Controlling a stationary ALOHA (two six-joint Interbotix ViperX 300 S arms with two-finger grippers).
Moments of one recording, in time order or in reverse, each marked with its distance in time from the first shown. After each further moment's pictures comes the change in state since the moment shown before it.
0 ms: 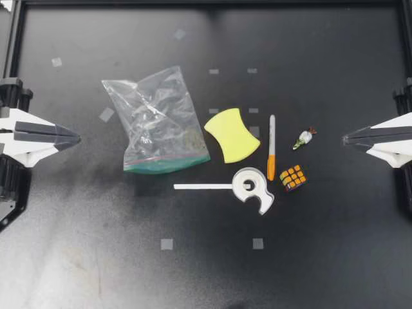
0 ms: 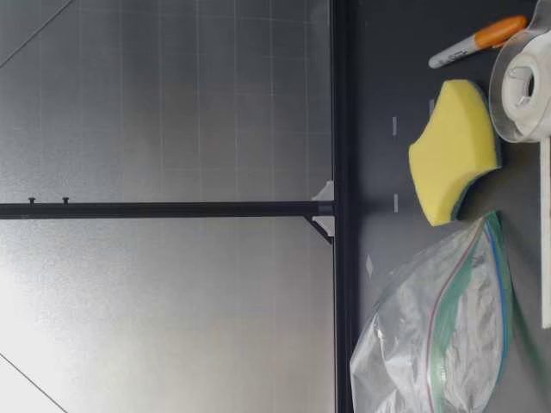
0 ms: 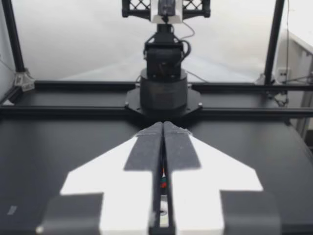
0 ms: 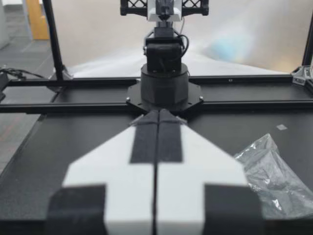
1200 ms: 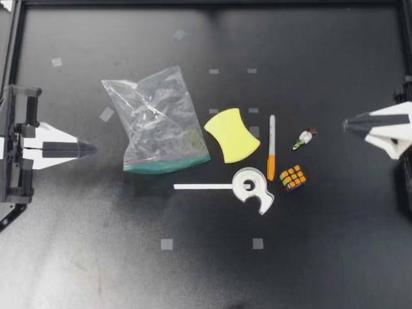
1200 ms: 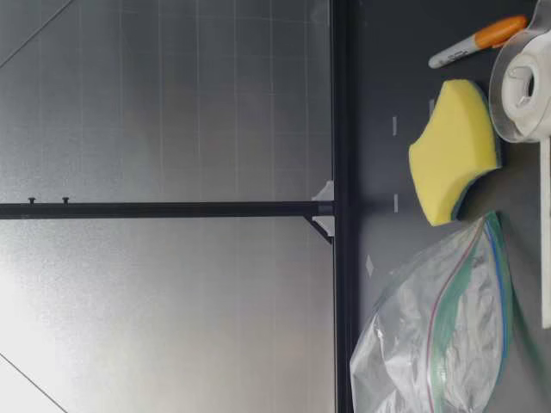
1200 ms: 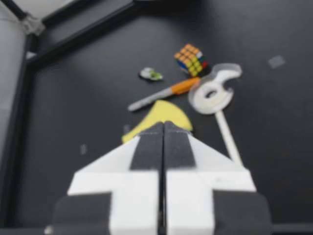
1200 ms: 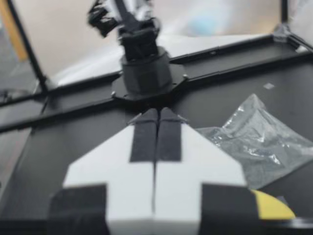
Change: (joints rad) left arm 0.012 0.061 -0.104 0.098 0.419 0.419; right arm -0.080 -0.034 0.069 0.158 -0.008 0.075
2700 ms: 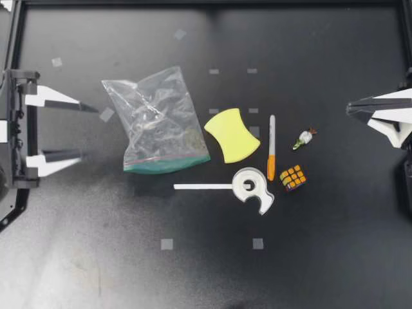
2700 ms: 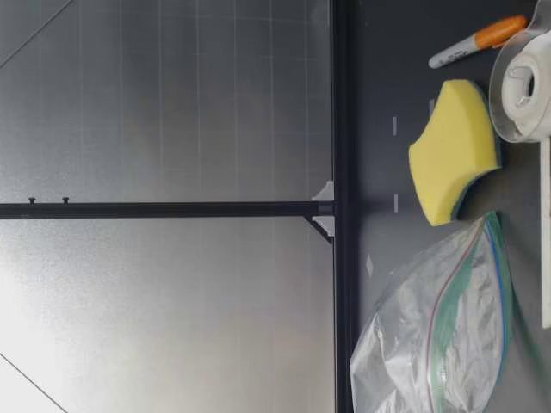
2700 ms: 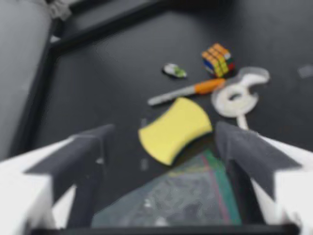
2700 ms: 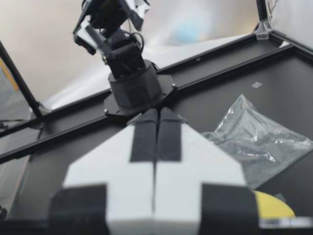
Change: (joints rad) left arm 0.075 0.026 0.023 -0.058 -0.086 -0.043; right arm -0.049 -0.003 -0.005 0.025 0.003 0.054
